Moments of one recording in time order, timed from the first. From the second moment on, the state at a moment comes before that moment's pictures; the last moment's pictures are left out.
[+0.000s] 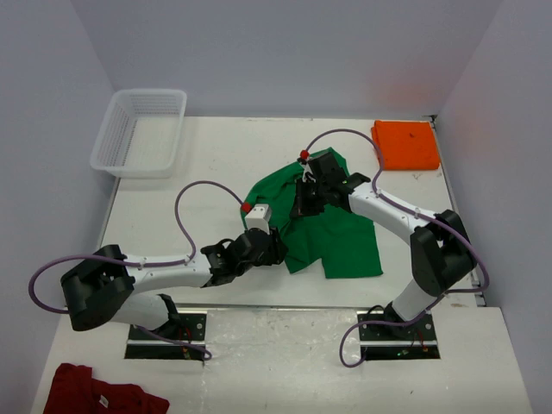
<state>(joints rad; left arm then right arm) -1.05 1.34 0.55 0.18 -0.31 -0.83 0.58 1.64 1.17 -0.44 -0.29 0.51</state>
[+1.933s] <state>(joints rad) -1.31 1.88 1.13 -0.62 -1.04 -0.85 0.58 1.68 1.17 -0.45 -0.36 0.49</state>
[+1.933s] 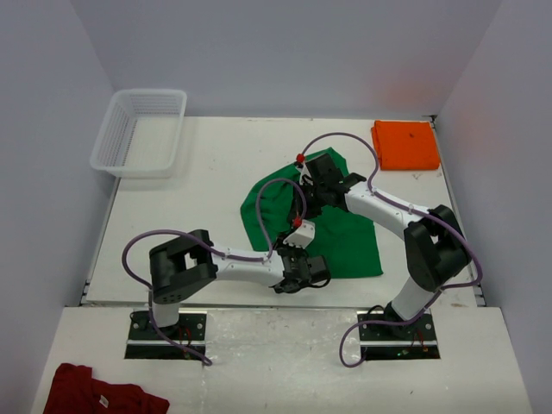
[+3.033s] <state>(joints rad) -1.27 1.74 1.05 -0.71 -1.01 -0.92 0.58 1.70 1.21 -0.50 -0.30 0.47</state>
